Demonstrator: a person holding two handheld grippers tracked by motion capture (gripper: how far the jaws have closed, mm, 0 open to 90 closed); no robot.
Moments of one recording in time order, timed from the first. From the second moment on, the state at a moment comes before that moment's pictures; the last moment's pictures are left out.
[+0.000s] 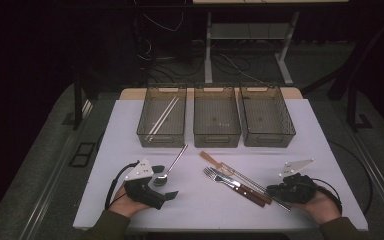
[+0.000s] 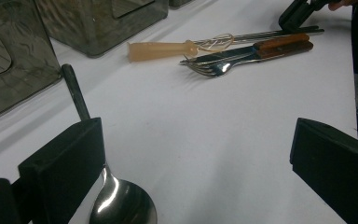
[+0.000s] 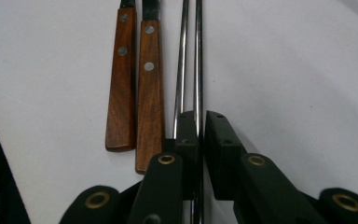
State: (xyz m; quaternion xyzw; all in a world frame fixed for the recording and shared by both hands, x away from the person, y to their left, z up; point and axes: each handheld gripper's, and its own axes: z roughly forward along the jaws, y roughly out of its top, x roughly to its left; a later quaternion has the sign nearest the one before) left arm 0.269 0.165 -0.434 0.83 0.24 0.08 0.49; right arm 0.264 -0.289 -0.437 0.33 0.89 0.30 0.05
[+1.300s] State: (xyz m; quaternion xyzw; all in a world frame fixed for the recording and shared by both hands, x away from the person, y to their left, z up) left arm 0.268 0.161 -0.437 0.84 0.23 0.06 0.49; right arm 0.314 -0.225 -0.420 0.31 0.95 0.01 -0.01
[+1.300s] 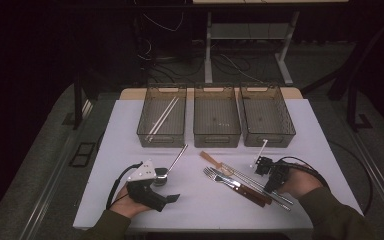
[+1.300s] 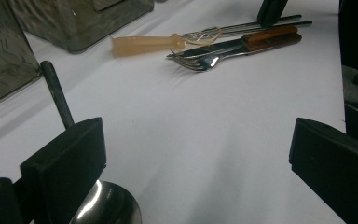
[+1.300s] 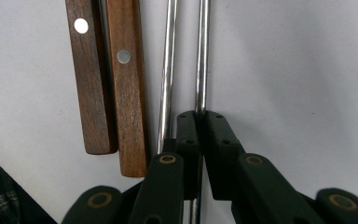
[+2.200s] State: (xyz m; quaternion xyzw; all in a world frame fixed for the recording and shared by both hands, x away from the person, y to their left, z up) left arm 0.268 0.161 -0.437 0.84 0.23 0.06 0.49; right arm 0.317 -0.266 -0.404 0.33 0.90 0.29 0.03
